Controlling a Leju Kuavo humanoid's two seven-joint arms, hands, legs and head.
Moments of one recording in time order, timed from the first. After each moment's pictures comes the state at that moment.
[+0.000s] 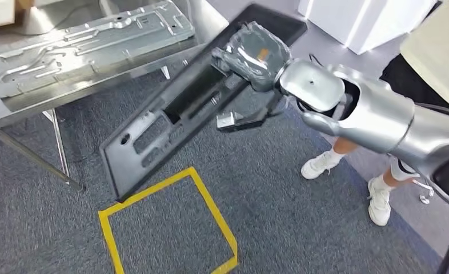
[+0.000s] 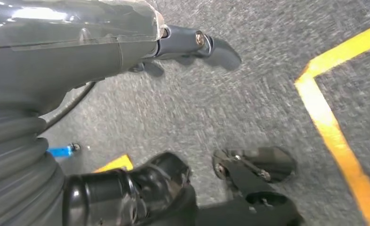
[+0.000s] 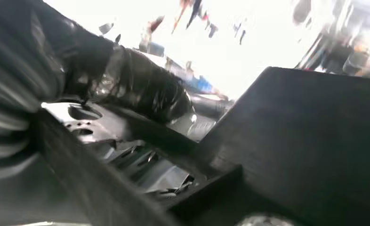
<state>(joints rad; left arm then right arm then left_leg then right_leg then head) -0.07 -0.23 0.65 -0.20 -0.87 0.33 -0.21 -1.40 -0.66 1.13 -1.52 0.79 0.28 0.09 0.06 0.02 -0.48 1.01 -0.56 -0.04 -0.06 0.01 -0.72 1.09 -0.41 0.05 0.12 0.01</state>
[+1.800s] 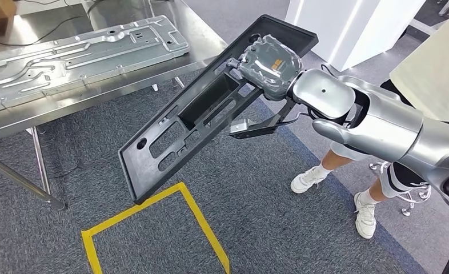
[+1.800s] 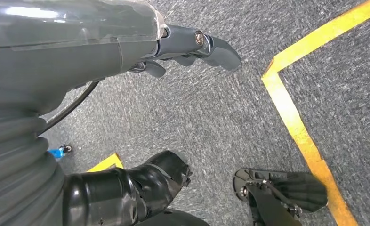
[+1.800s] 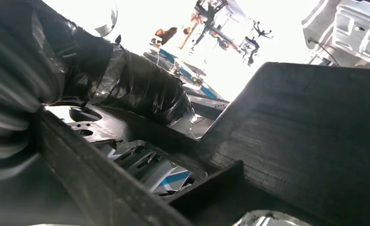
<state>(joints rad) -0.07 -0.23 0.66 -0.20 -0.89 0.33 -0.20 -1.33 -0.74 1.10 -1.54 0.75 0.25 0.08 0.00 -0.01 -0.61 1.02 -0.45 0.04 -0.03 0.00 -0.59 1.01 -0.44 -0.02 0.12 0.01</state>
